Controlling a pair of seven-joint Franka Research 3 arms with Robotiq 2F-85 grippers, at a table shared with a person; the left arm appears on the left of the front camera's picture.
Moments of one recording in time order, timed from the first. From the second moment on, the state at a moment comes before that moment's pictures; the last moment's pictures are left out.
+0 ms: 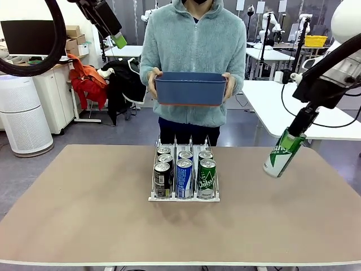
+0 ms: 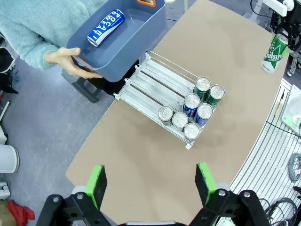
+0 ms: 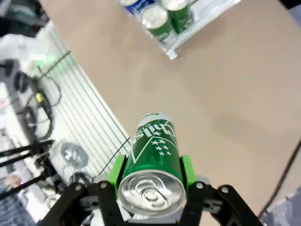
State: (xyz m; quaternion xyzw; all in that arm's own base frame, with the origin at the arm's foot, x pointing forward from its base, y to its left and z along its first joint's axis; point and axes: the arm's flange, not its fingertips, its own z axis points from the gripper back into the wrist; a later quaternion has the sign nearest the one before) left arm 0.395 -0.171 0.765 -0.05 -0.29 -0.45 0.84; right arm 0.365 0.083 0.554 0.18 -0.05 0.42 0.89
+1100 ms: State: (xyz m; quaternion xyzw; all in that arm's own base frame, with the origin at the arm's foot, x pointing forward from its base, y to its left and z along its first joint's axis) left arm 0.395 -0.172 0.765 -0.05 -0.29 -0.45 0.84; right arm 0.359 0.153 0.506 0.11 -0.08 0.41 0.90
